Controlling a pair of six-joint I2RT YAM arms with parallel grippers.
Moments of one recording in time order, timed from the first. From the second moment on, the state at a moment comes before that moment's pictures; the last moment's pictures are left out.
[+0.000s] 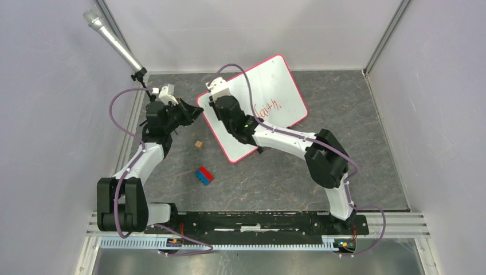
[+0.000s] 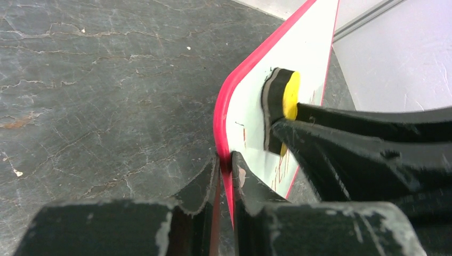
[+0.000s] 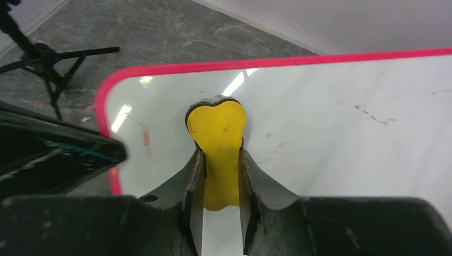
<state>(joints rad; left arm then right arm) -0.02 1.29 0.72 0.33 0.48 -0.54 0.94 2.01 1.59 0.15 0.52 0.04</state>
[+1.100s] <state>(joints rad) -0.04 1.29 0.72 0.33 0.42 -0.51 0.99 2.14 1.77 0.22 0.48 -0.08</state>
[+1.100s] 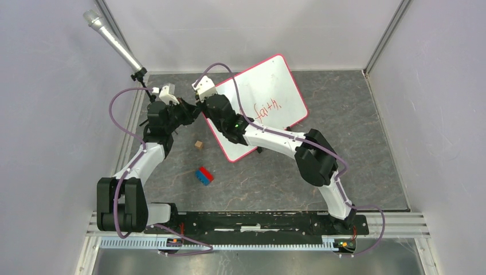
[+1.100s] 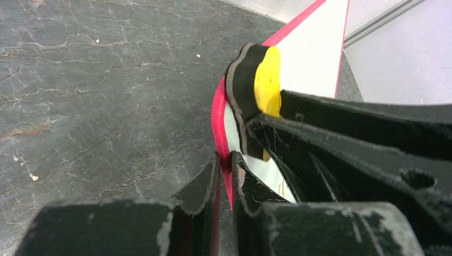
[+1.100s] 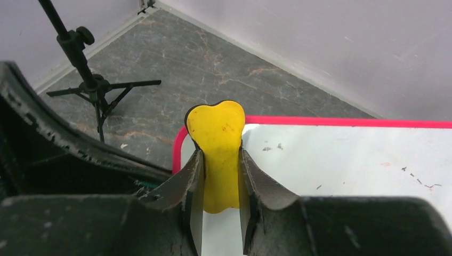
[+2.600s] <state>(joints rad) -0.06 1.27 0.74 0.27 0.42 -0.51 0.68 1.99 1.49 0.28 0.39 0.01</state>
